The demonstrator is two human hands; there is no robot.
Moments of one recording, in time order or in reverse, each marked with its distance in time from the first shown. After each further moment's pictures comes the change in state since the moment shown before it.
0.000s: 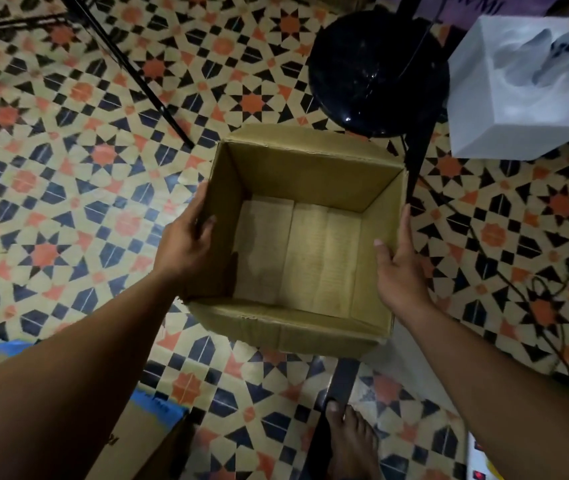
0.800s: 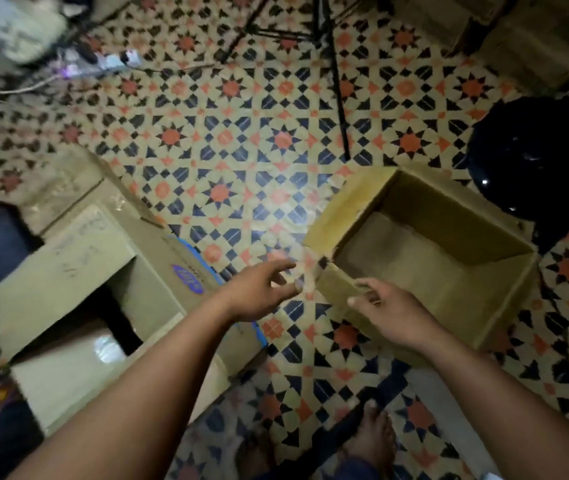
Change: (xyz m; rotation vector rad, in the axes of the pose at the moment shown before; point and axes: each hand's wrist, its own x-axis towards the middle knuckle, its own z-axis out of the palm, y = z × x) left_hand -0.198 0.032 -0.152 -0.006 -0.251 -0.367; right_hand -0.133 -0.178 0.060 -0.651 -0.852 -0.177
